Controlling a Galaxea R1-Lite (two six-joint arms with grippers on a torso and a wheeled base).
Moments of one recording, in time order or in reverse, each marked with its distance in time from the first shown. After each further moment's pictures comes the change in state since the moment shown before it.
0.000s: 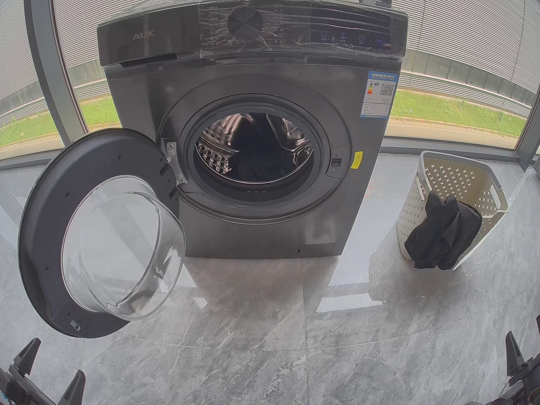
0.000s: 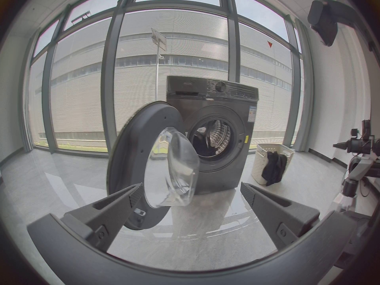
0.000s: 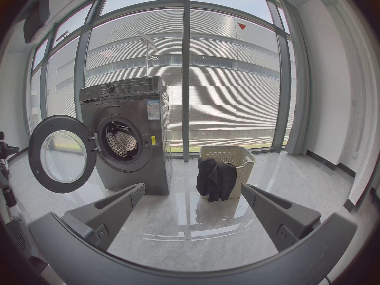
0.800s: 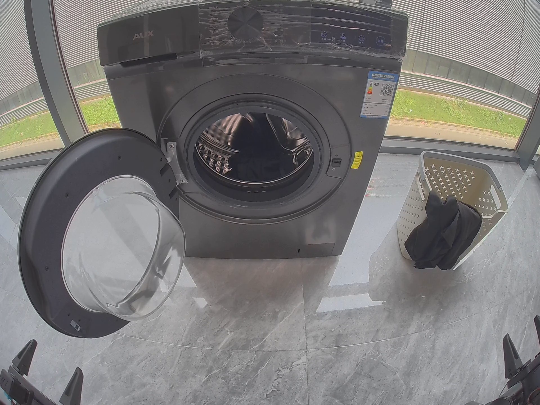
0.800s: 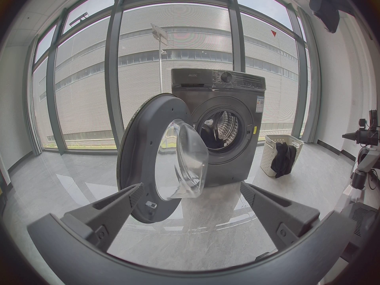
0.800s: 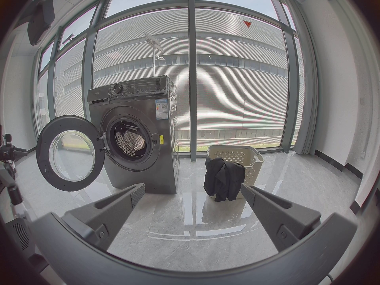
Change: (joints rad) left arm -0.002 0.001 0.000 0.054 0.096 0.059; right arm 0.003 0.001 0.004 -0.002 0.049 -0.002
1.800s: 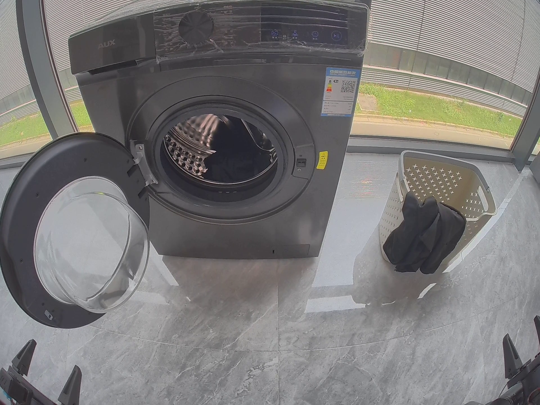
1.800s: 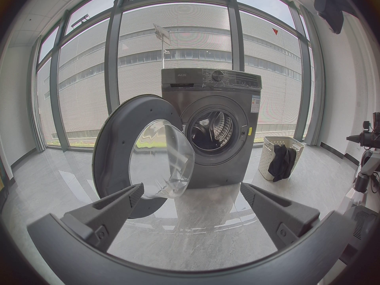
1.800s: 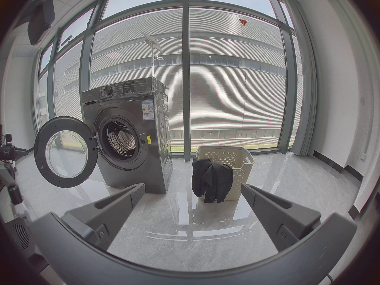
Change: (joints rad) left arm 0.000 0.001 0.000 0.000 0.021 -0.018; right arm 0.000 0.001 0.000 0.000 0.000 -0.001
